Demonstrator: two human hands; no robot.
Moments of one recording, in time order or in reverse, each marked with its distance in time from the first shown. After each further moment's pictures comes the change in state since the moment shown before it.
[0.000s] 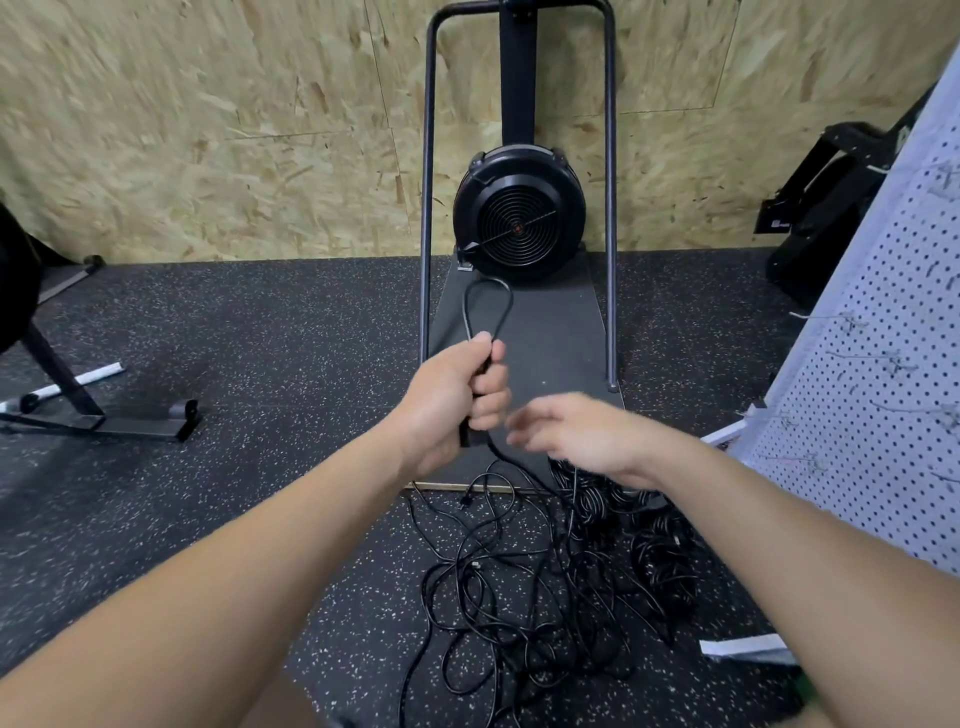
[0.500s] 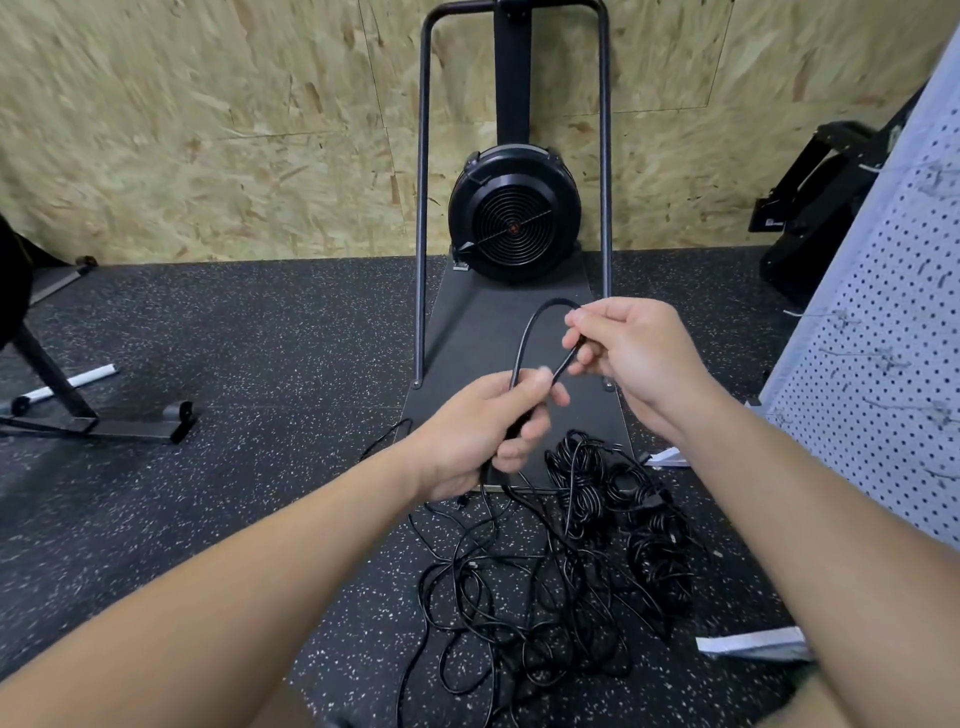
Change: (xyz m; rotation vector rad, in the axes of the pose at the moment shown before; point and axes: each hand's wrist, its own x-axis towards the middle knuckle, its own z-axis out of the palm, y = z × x) left_hand -0.017 -0.018 0.018 0.313 -0.236 -0.054; right_hand -0.008 -0.032 -0.049 0.499 0.580 -0.275
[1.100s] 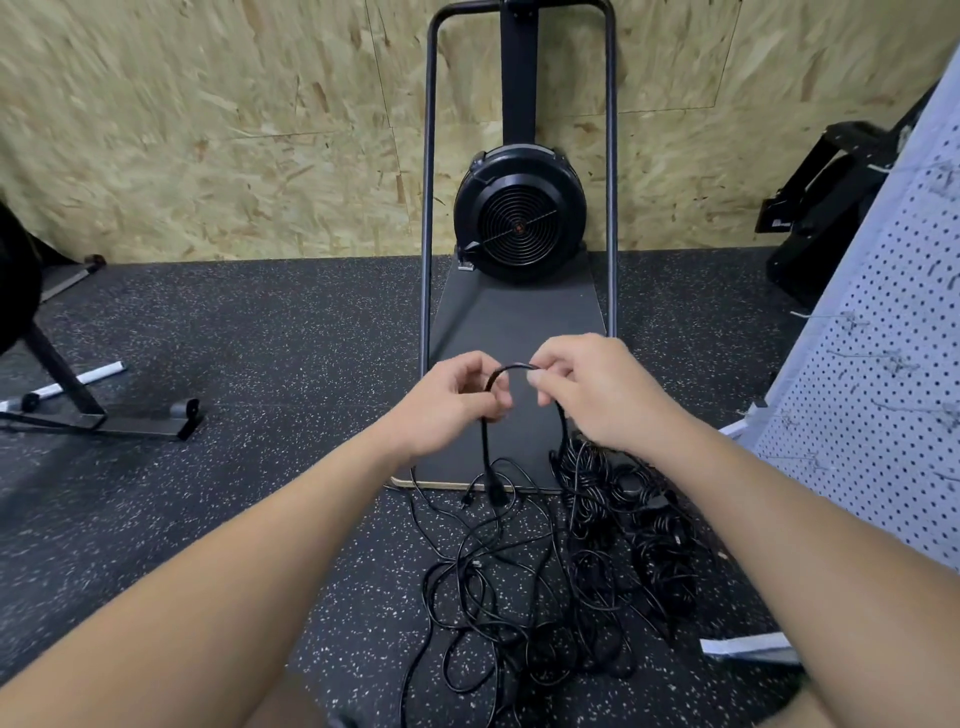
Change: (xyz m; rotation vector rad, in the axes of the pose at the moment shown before) left_hand 0.011 -0.012 -0.065 0.383 0.175 0.162; right_hand -0.019 0.009 0.021 -0.809 -0.269 -0.230
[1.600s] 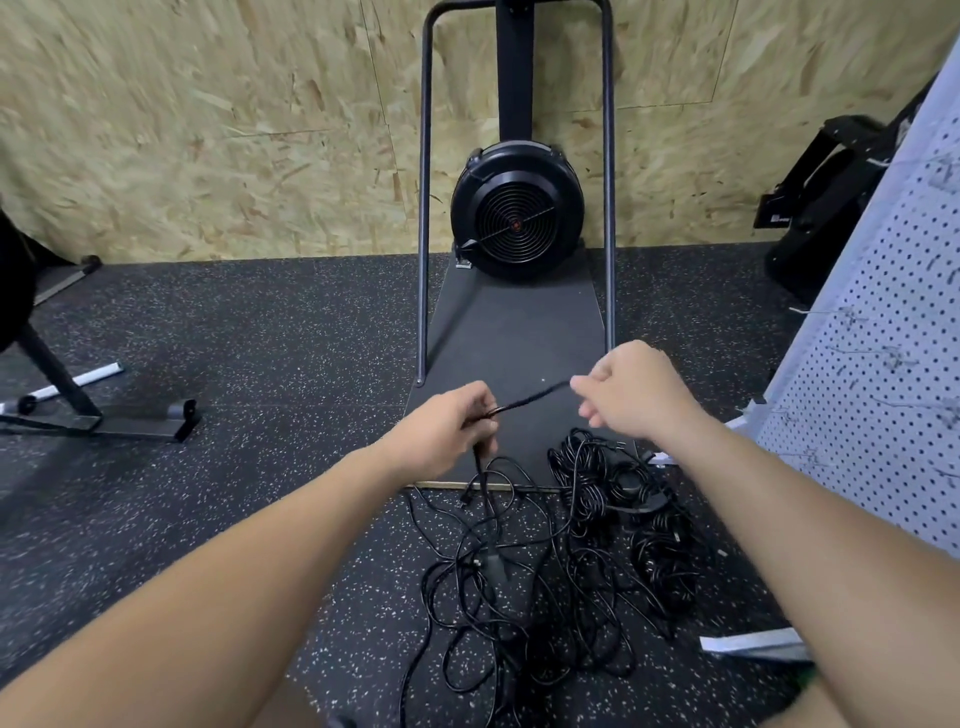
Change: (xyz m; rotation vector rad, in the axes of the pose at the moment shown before) left_hand 0.003 -0.042 -0.002 0.545 -0.081 0.010; right_hand 0.006 0.042 -0.004 -0.069 -0.002 0.453
